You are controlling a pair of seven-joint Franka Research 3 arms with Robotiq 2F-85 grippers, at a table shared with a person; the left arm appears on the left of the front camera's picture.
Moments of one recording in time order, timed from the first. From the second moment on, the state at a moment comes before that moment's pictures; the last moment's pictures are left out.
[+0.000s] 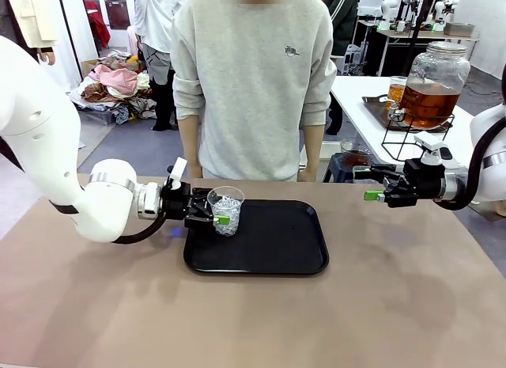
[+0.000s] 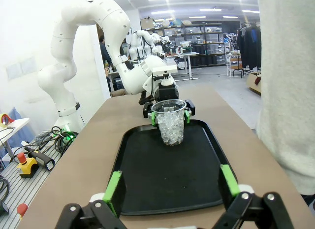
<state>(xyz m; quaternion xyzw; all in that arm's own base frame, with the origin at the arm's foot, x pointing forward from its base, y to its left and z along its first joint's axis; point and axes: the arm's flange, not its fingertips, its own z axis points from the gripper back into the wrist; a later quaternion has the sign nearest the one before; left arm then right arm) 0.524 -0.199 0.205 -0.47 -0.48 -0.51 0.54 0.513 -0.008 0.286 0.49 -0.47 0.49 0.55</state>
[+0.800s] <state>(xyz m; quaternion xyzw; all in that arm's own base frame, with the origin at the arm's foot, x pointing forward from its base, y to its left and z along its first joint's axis) 0.522 -0.206 0.204 -0.47 -0.48 -0.51 0.53 0.513 -0.008 0.286 0.49 -0.47 0.49 0.55</state>
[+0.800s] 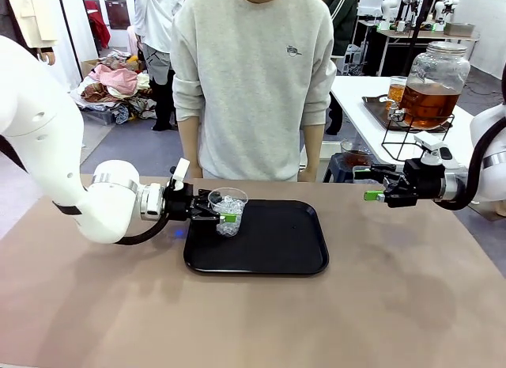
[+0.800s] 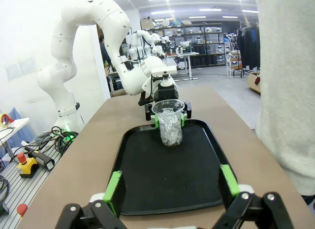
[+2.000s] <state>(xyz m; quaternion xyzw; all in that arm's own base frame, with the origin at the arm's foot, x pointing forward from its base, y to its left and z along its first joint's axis) 0.561 -0.239 0.337 -0.45 -0.53 -0.50 0.52 0.513 -0.008 0.286 0.49 -0.47 0.49 0.55</state>
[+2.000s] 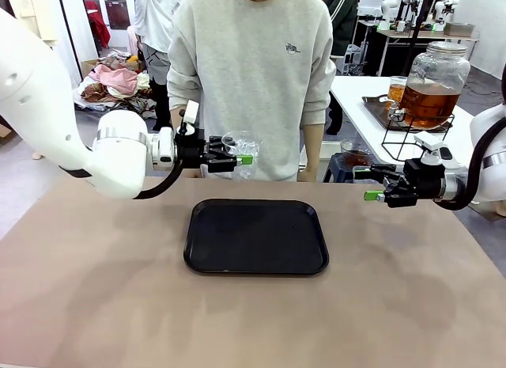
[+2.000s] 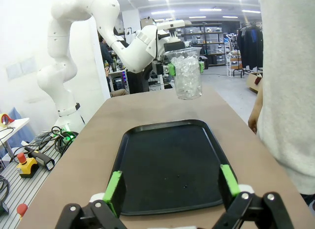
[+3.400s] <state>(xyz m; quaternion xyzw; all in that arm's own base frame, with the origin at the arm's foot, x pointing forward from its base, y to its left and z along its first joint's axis) 0.562 -0.237 0.335 -0.45 -0.52 -0.50 0.52 0.513 -0.008 0.286 0.49 -0.47 0.49 0.55</state>
